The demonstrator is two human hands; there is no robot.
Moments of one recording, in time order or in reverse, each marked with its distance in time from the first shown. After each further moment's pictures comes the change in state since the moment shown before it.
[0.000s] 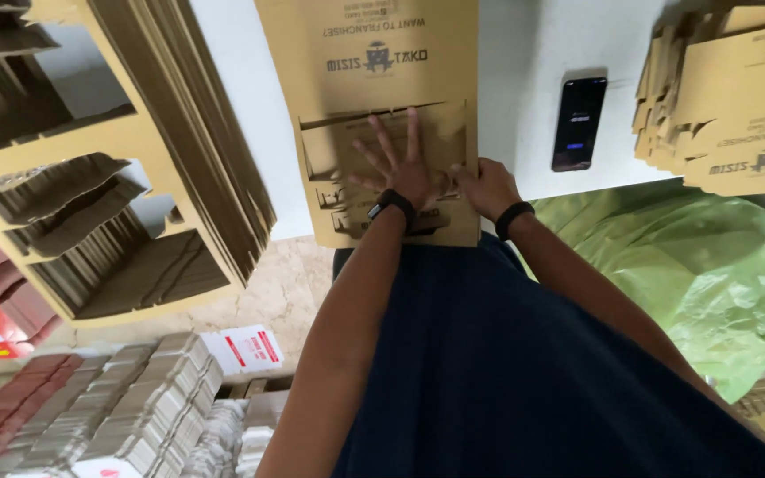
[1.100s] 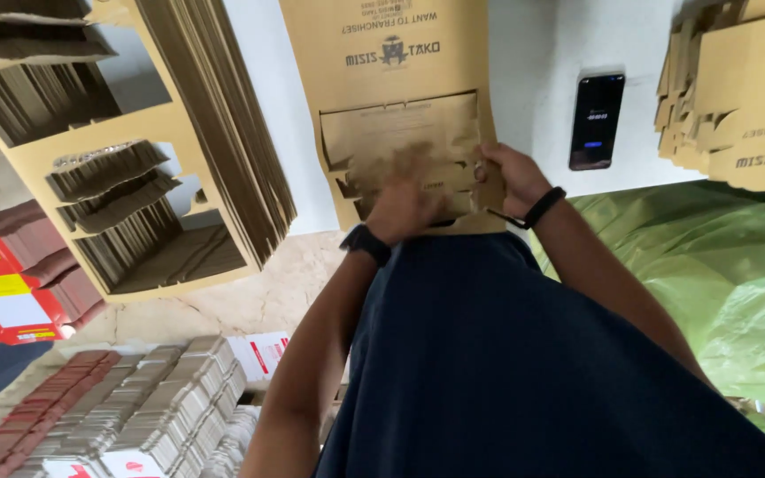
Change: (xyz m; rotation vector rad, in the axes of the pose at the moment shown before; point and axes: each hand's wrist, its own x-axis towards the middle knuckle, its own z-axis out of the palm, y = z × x) left_hand -0.057 -0.041 -0.025 -0.164 0.003 0.276; right_hand 0.031 0.049 0.006 1.023 -0.159 0.187
